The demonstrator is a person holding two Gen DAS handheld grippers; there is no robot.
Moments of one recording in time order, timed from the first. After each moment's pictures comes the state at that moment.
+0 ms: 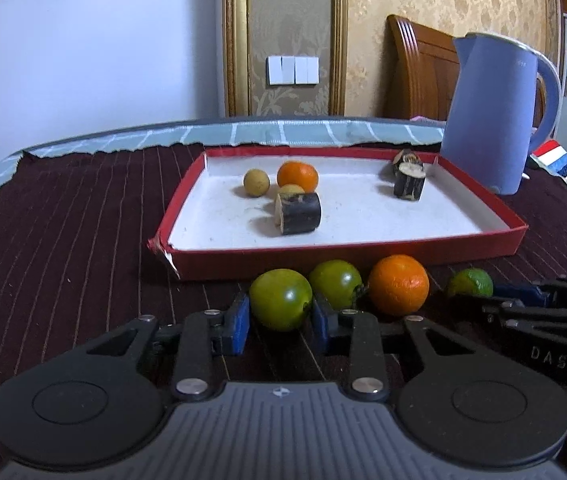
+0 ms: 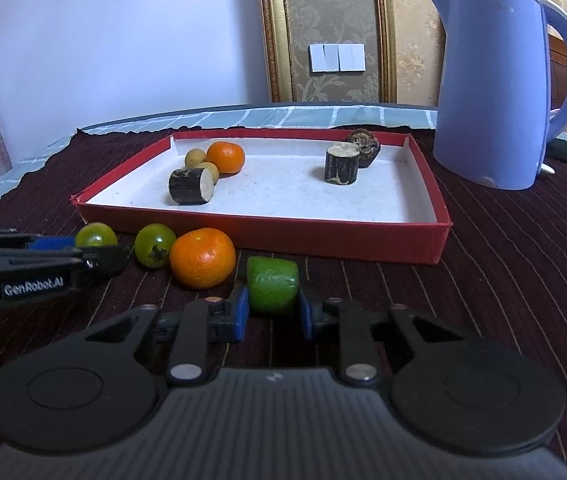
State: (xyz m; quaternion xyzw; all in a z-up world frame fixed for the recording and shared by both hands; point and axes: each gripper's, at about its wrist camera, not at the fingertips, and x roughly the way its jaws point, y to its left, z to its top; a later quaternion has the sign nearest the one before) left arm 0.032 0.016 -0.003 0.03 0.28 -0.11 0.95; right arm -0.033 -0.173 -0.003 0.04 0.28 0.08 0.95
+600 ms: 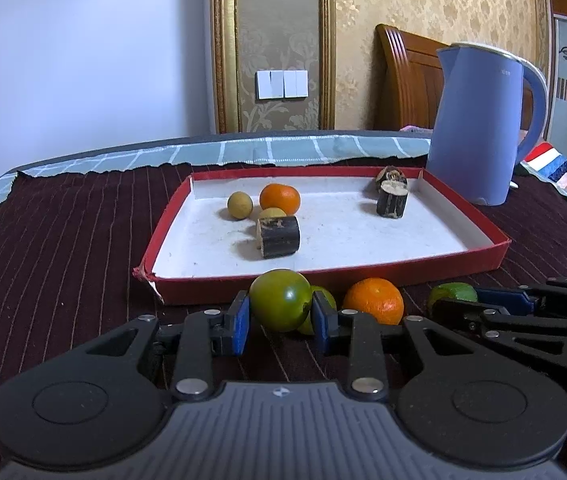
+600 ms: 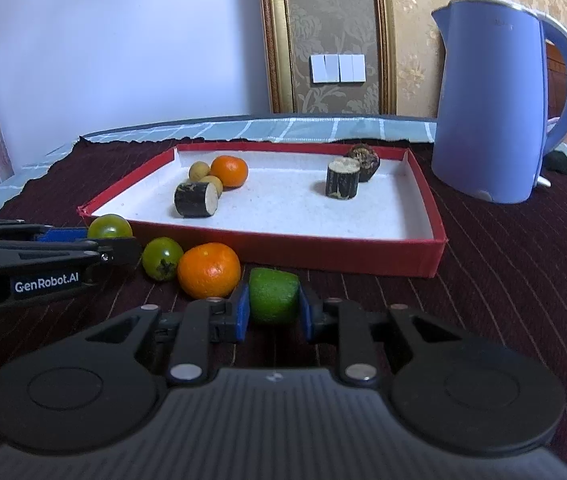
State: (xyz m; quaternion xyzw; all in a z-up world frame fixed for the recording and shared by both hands) left arm 0.027 0.002 0.010 0.04 0.27 -0.12 0.96; right arm -0.038 -0.171 0.009 0.04 0.27 0.08 0.96
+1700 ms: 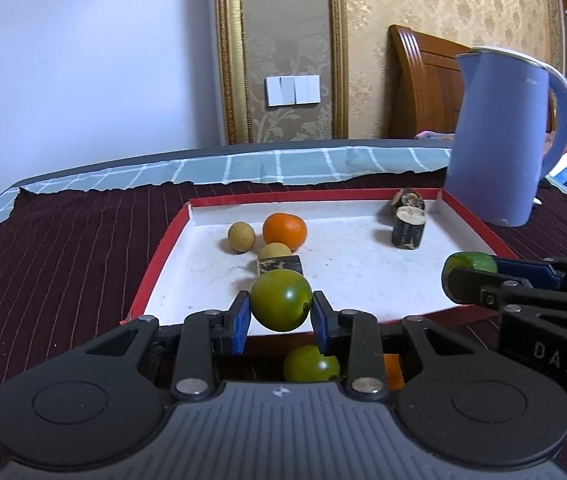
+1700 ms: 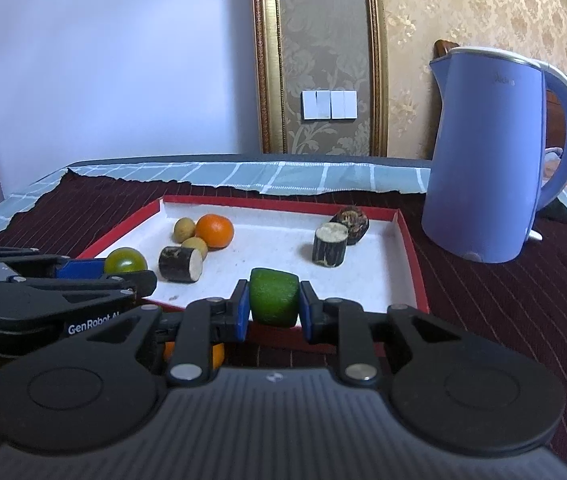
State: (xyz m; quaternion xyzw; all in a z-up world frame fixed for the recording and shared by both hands) left arm 0.064 -0.020 0.021 0.05 0.27 -0.09 0.96; right arm -0.010 -0.176 0.040 0.03 0.23 0.06 0.97
